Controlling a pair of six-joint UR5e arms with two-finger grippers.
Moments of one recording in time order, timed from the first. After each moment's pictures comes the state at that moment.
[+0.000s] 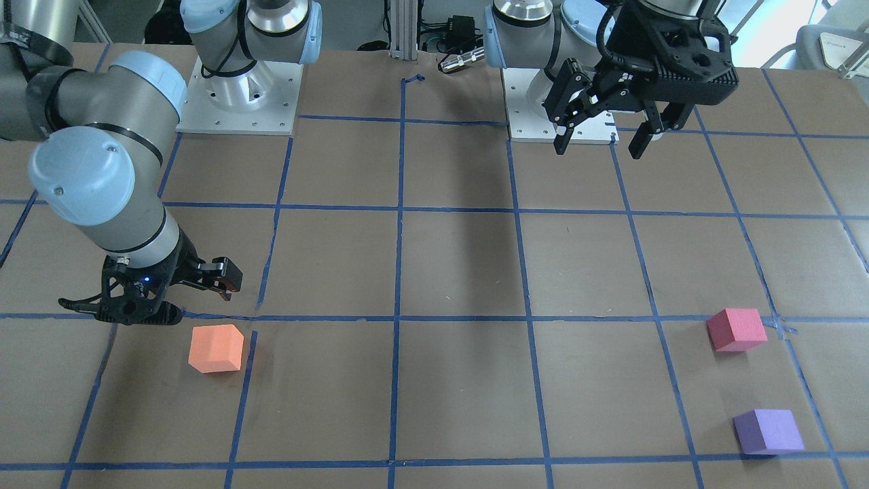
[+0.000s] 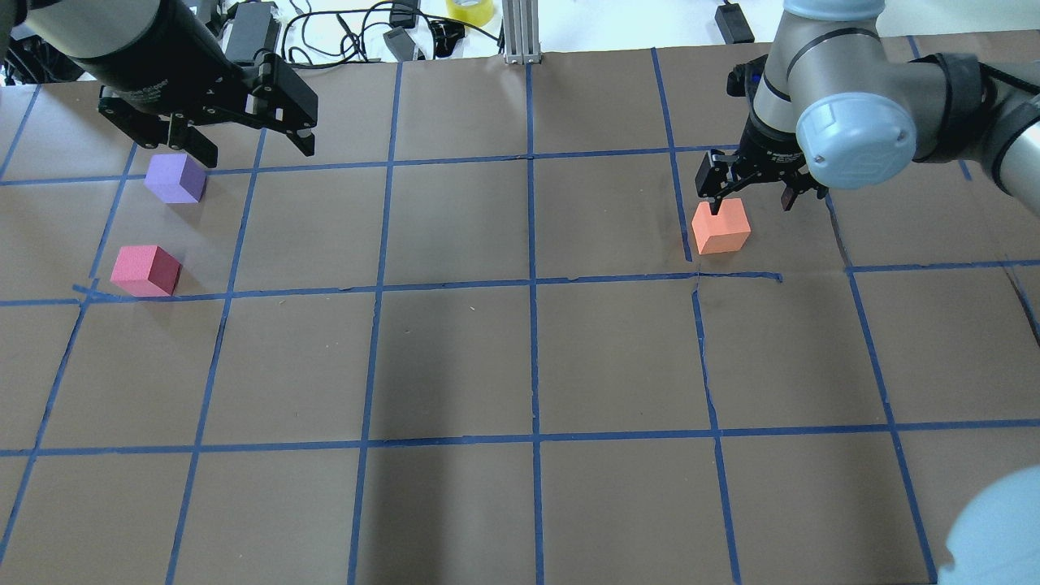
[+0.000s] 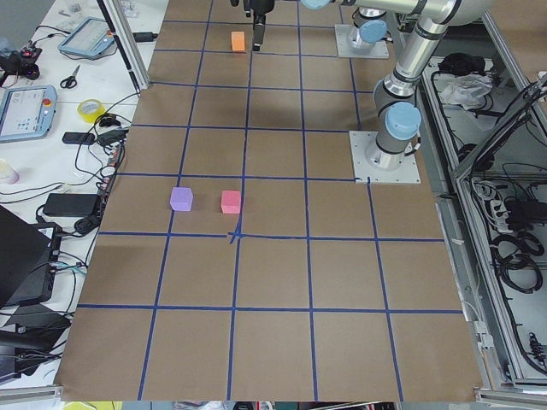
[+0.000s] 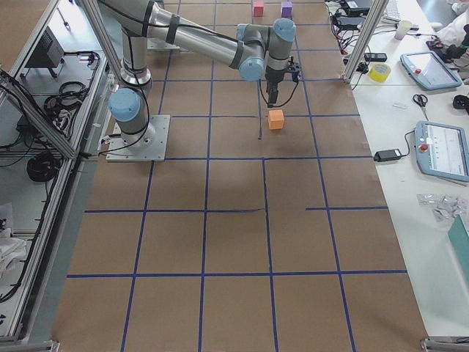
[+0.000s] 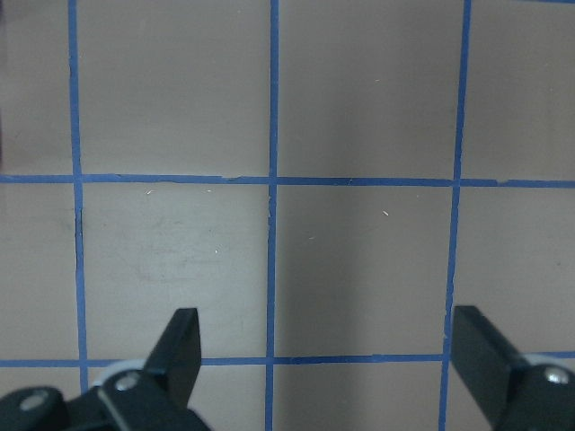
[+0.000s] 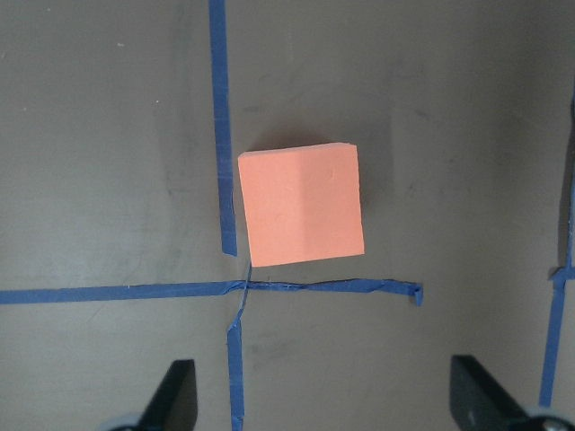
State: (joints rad) left arm -1.56 -1.51 -1.52 -1.54 1.50 -0.03; right arm 1.50 -1.26 1.68 -1.94 -1.62 -0.05
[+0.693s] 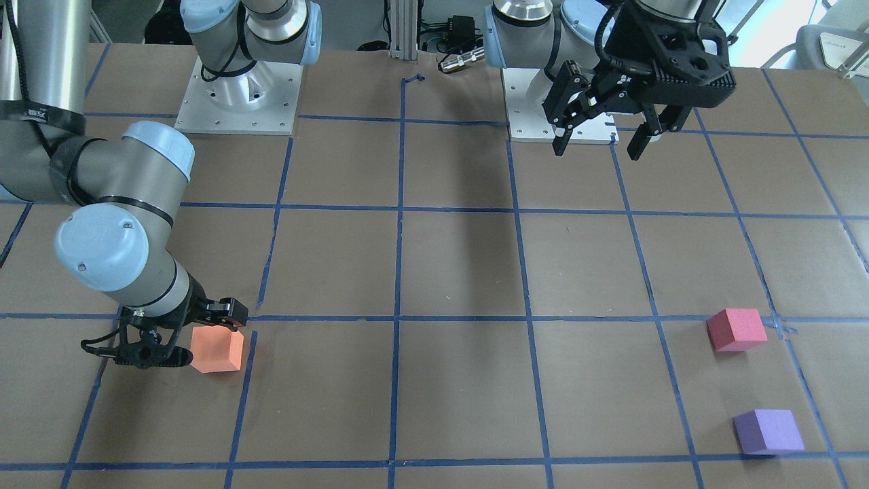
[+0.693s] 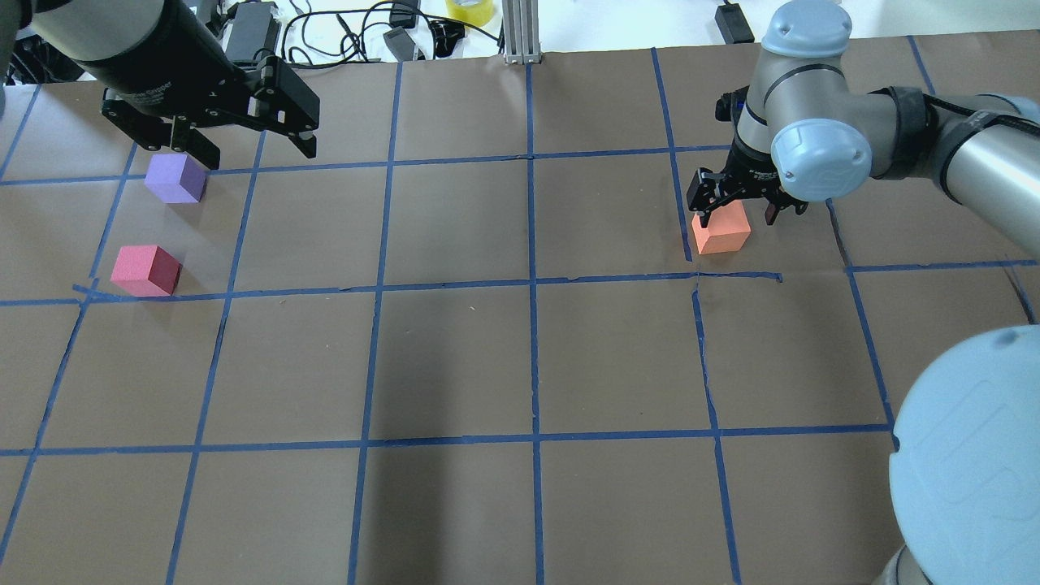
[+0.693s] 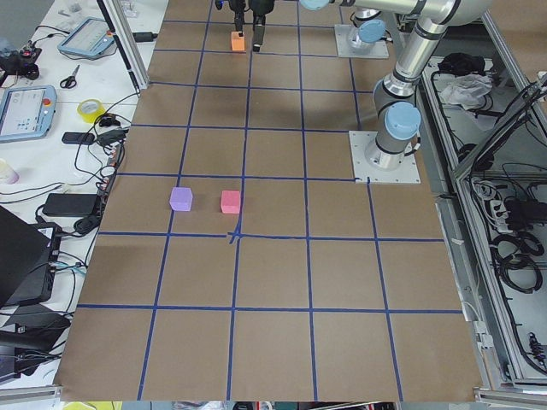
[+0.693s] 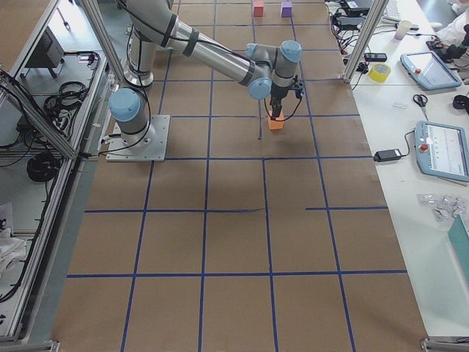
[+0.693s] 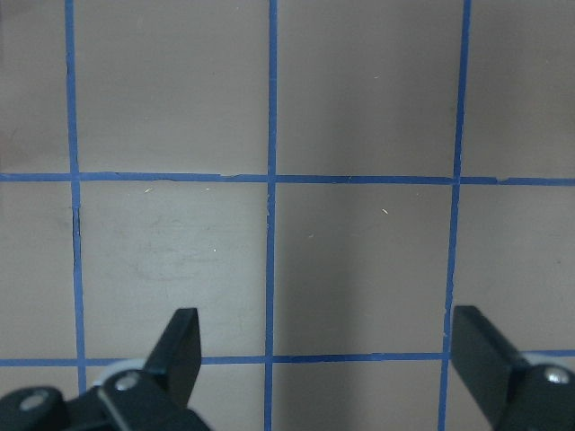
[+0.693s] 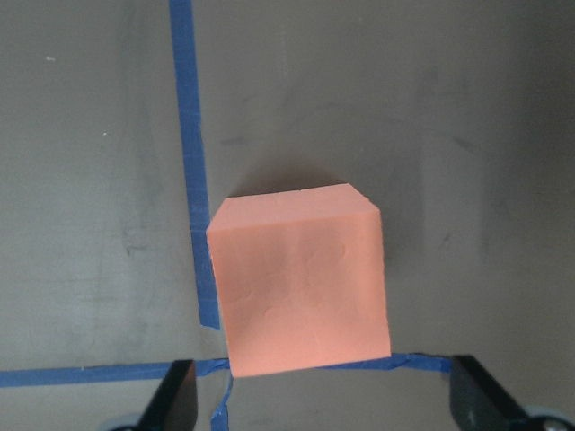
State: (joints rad) left arm -1.56 -1.51 -1.52 -1.54 1.50 -0.03; right arm 1.49 -1.14 1.68 -2.02 -1.62 -0.04
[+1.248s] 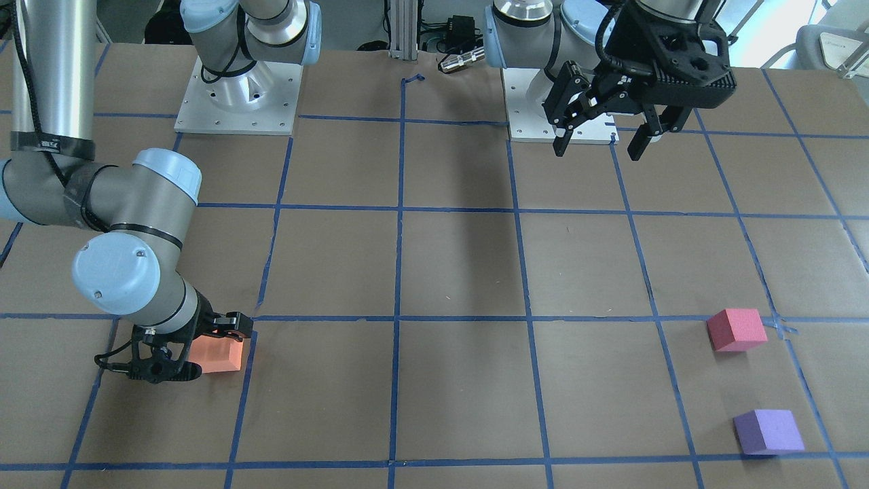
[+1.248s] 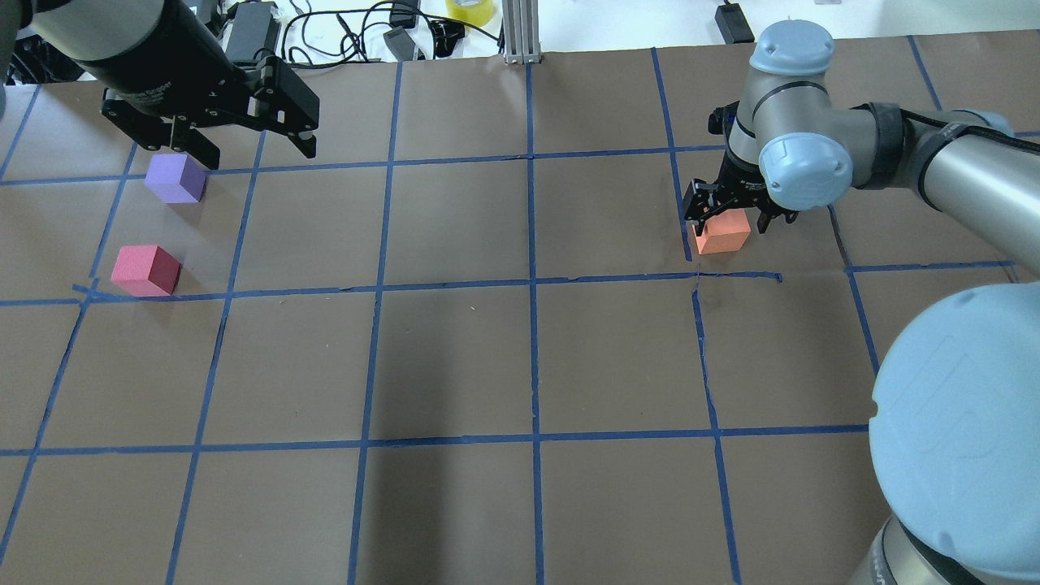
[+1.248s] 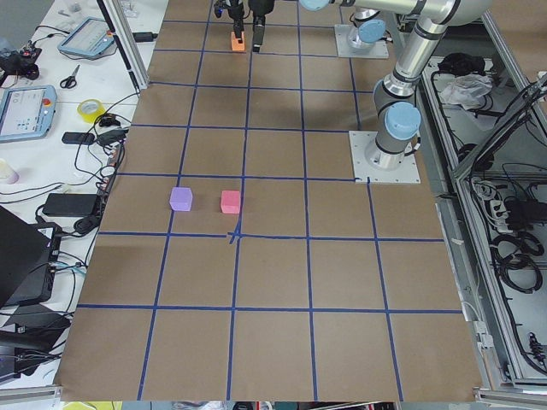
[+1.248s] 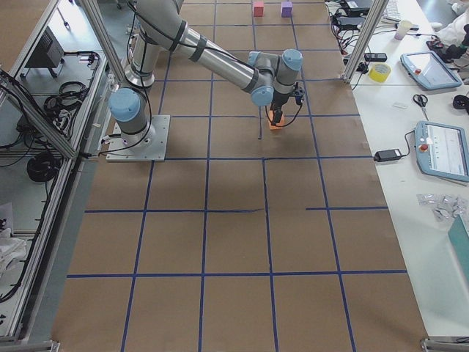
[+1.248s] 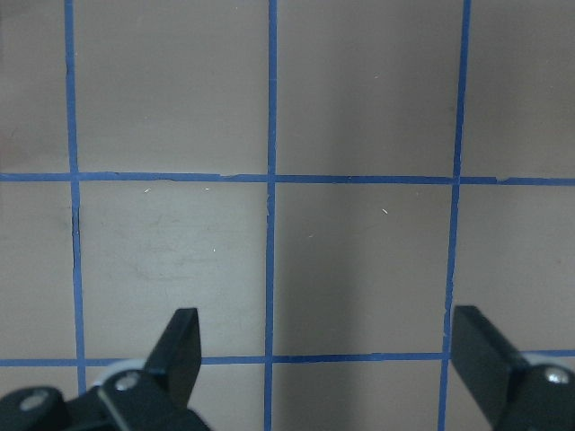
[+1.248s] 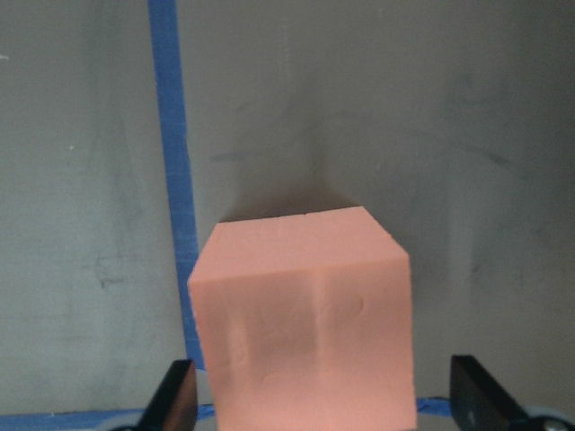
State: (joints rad) left arm -1.56 -1.51 -1.52 -1.54 1.50 -0.03; right arm 1.49 -1.08 1.67 -2.06 -1.62 -0.05
